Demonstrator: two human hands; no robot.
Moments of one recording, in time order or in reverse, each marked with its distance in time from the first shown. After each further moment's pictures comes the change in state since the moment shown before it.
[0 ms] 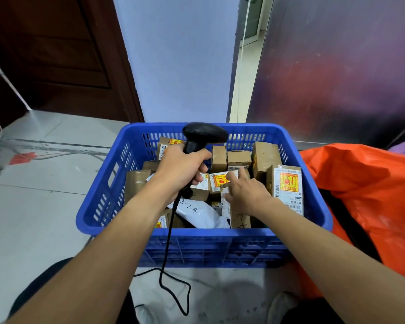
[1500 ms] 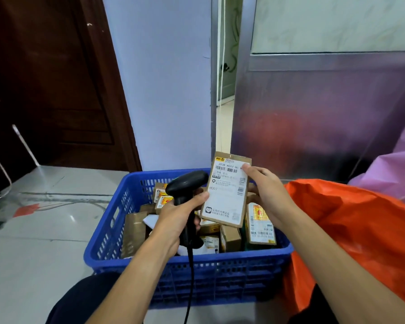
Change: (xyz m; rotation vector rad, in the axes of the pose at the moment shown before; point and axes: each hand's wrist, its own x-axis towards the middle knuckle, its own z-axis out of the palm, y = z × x) left_hand -0.074 0.006 0.024 -0.461 -0.035 -0.059; right_hand -0.130 0.020 -0.144 1.580 0.384 0.084
